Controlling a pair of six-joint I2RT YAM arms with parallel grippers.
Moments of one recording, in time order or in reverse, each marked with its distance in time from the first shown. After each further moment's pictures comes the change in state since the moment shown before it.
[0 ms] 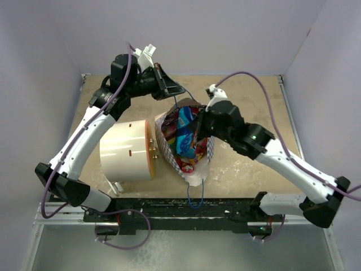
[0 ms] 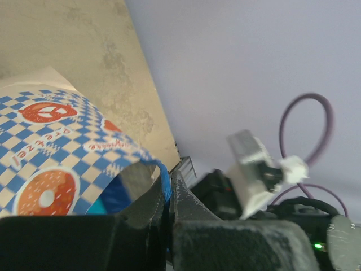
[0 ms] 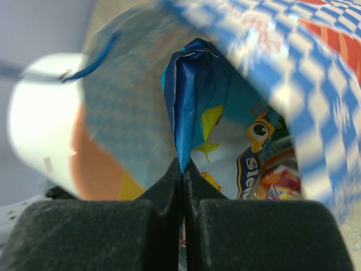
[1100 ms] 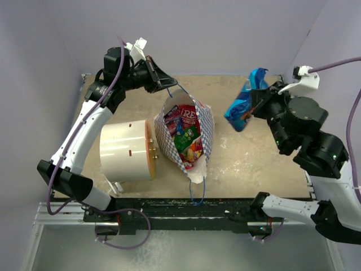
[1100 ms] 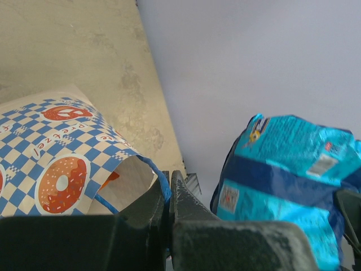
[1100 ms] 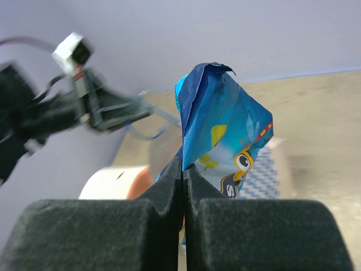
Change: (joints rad) left arm 0.115 0.046 0.063 -0.023 0.021 0.007; right arm 0.004 -0.223 0.428 -0.212 0.524 -0.205
